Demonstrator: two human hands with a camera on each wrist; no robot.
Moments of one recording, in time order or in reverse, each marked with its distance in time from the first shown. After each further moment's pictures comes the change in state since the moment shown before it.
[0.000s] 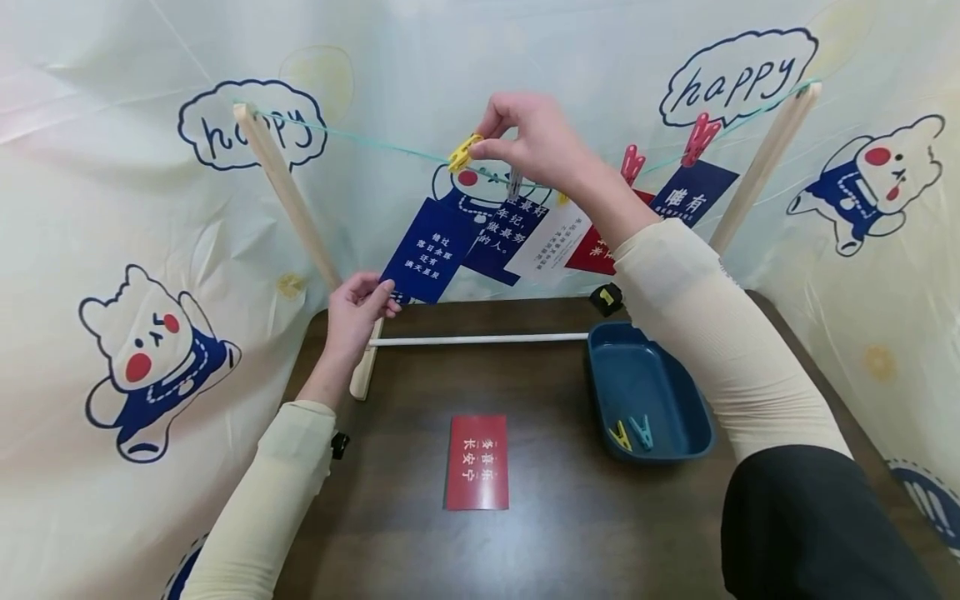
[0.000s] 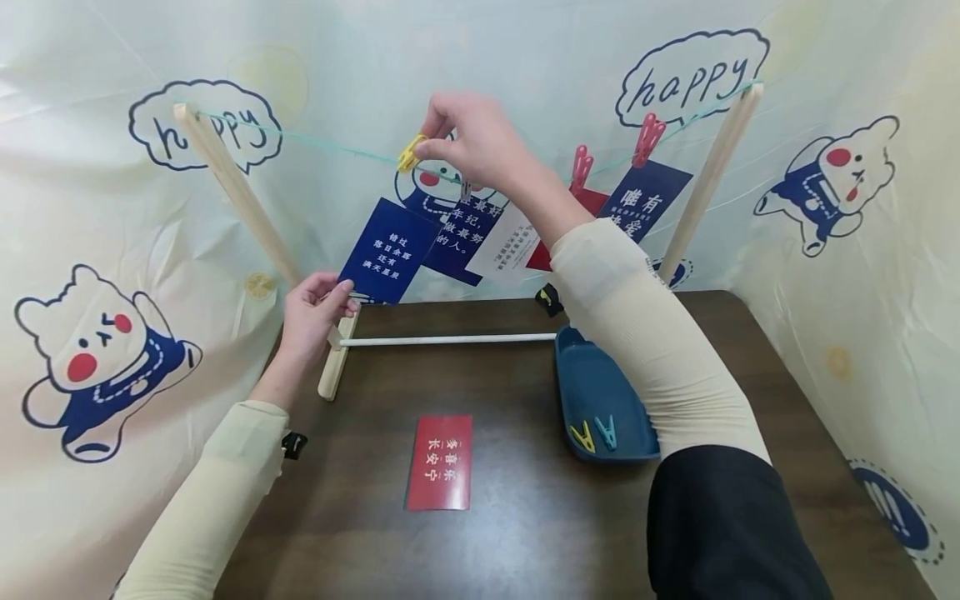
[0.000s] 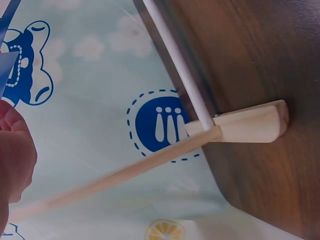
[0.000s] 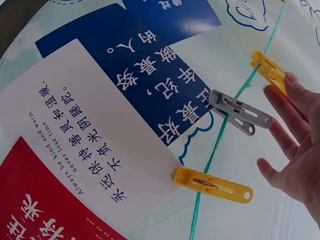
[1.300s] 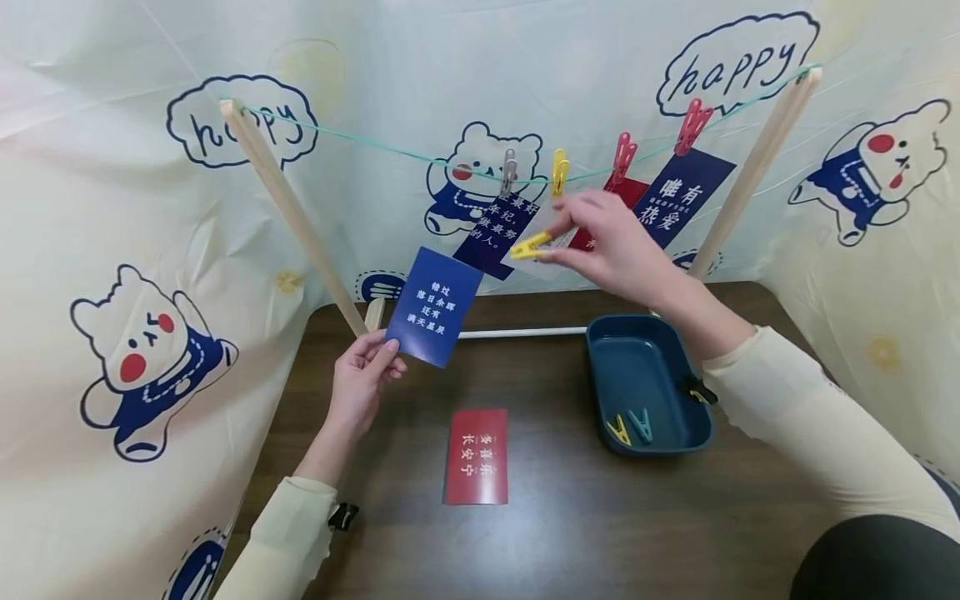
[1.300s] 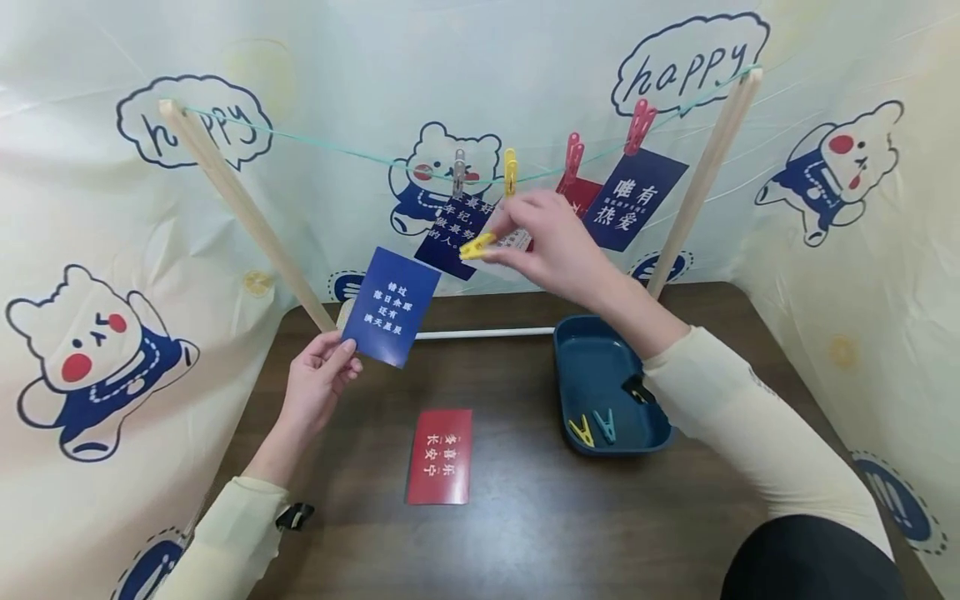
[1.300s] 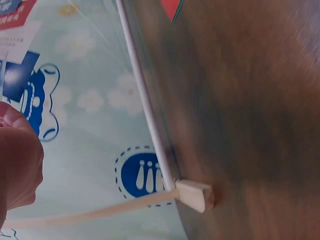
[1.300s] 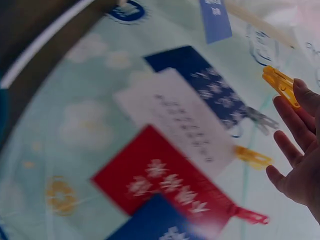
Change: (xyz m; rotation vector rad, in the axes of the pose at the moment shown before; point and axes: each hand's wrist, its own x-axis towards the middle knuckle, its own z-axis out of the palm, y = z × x) left_hand -0.090 -0.015 0.005 -0.174 0.022 -0.231; right_hand -0.133 0.050 0.008 -0.005 0.066 -0.146
